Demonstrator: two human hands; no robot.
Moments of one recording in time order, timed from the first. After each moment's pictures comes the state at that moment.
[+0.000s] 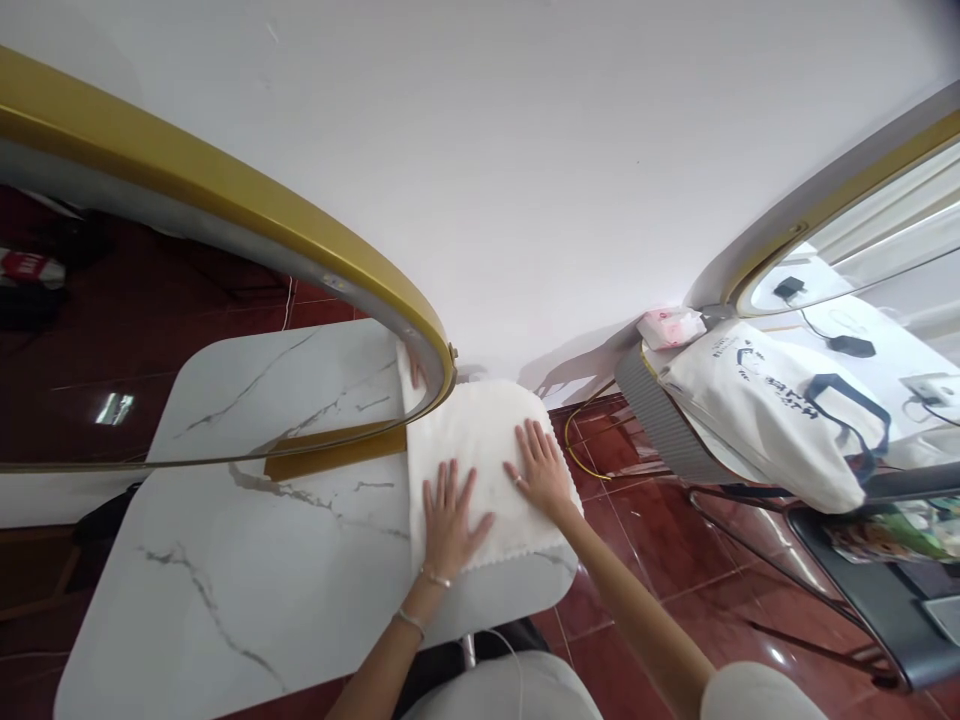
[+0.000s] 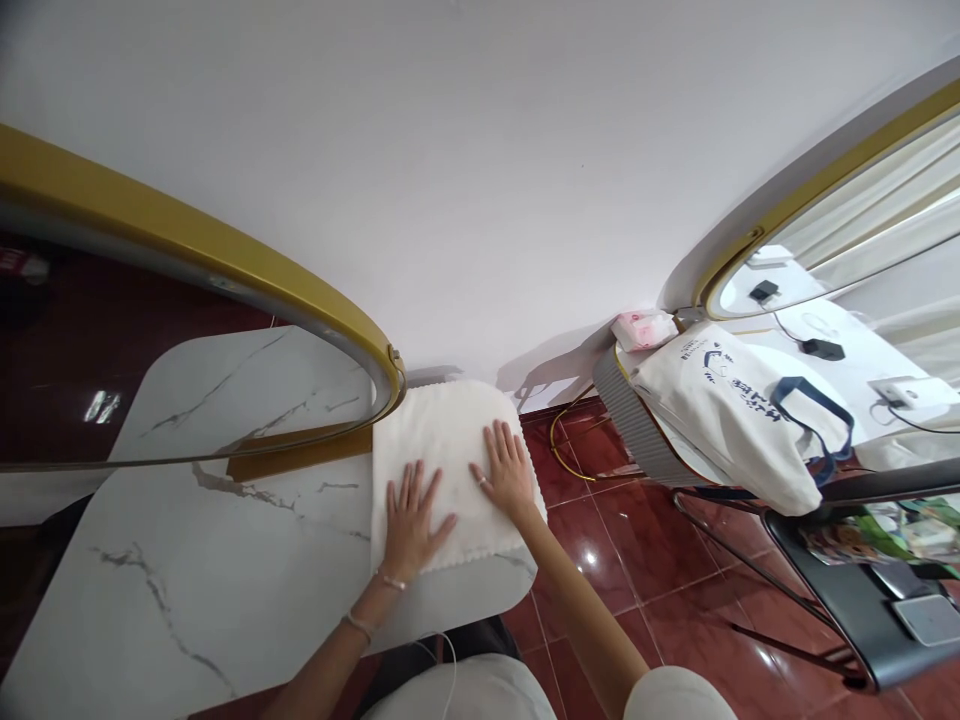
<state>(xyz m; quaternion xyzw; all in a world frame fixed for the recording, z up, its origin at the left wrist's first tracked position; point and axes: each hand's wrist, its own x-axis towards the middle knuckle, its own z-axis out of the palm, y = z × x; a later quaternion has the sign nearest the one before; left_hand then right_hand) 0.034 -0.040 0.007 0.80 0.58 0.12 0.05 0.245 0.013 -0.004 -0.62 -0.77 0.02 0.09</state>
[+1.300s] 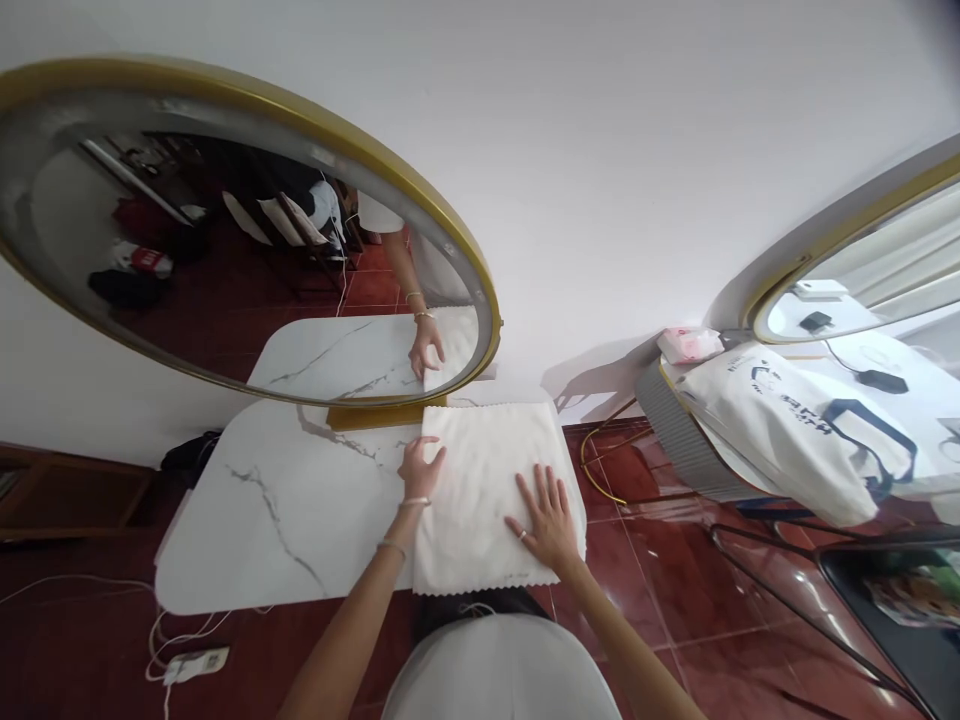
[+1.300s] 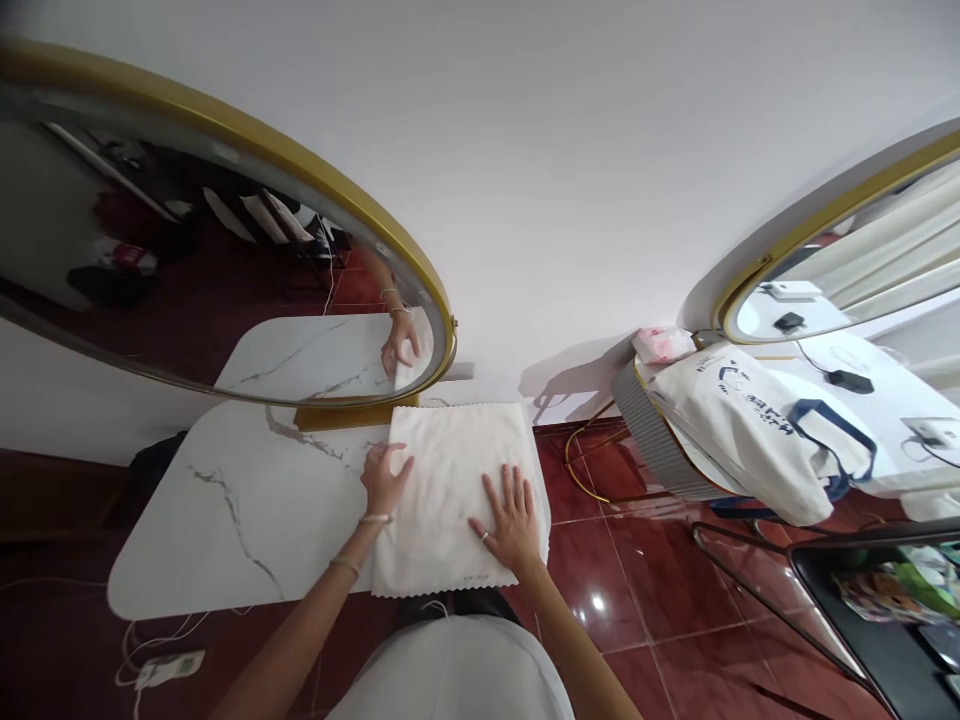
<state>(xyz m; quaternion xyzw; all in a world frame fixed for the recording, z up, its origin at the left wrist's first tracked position) -0.030 -0.030 0.027 0.54 0.77 0.28 0.18 0.220 -0.095 -0.009 -0.58 -0.81 0.01 0.12</state>
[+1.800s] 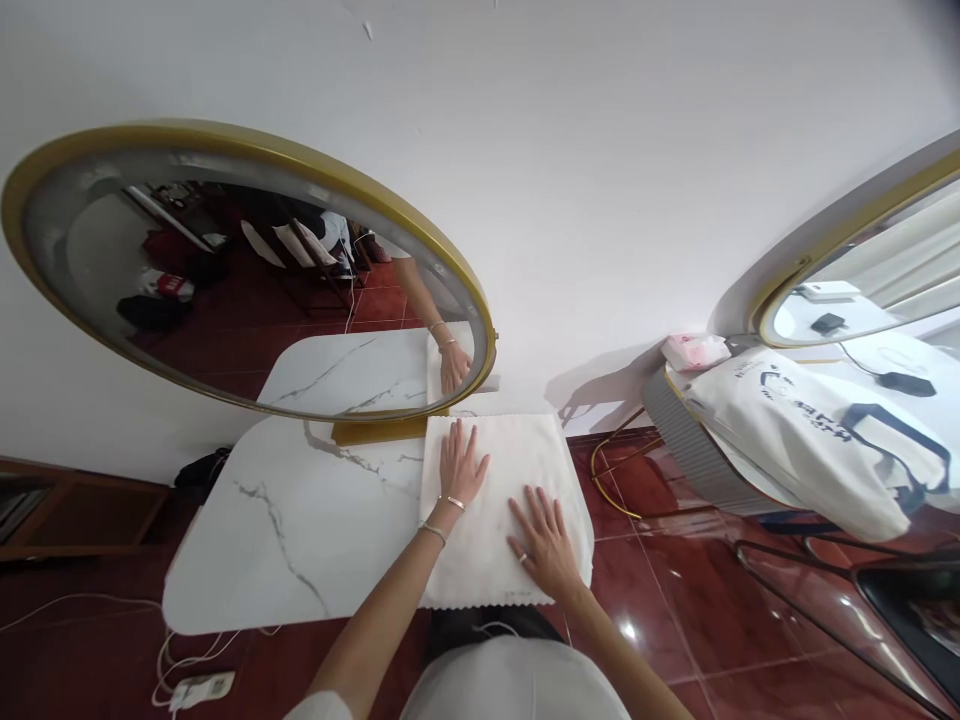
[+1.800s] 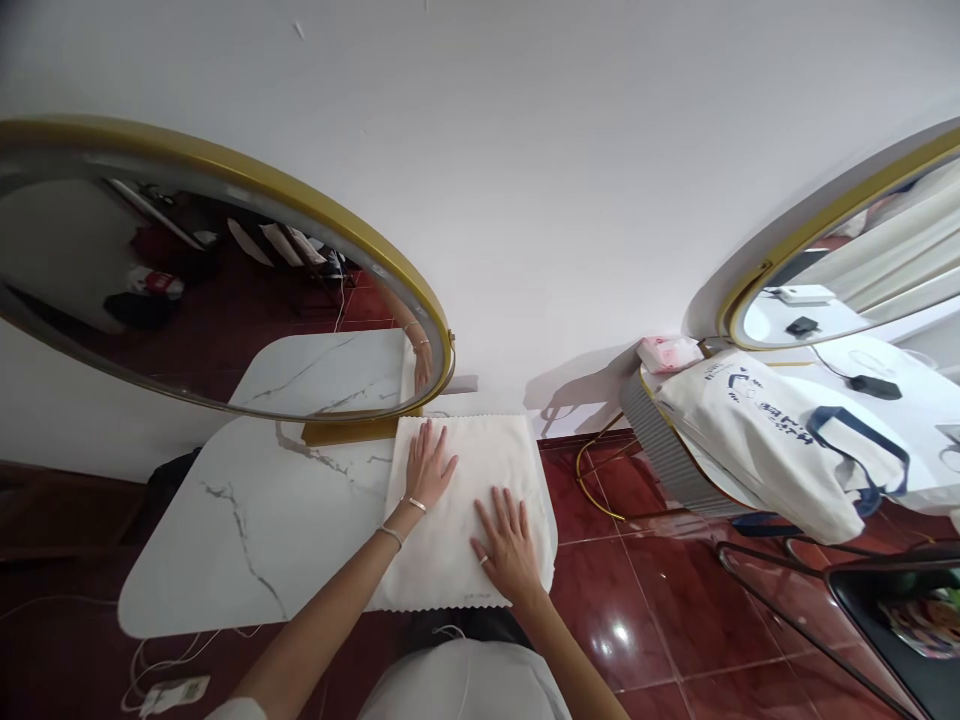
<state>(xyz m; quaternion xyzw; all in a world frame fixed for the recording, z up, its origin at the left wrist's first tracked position) 0.008 0.011 0.010 0.73 0.65 0.20 0.04 0.209 -0.104 -0.013 -0.53 -0.83 -0.01 0.15</state>
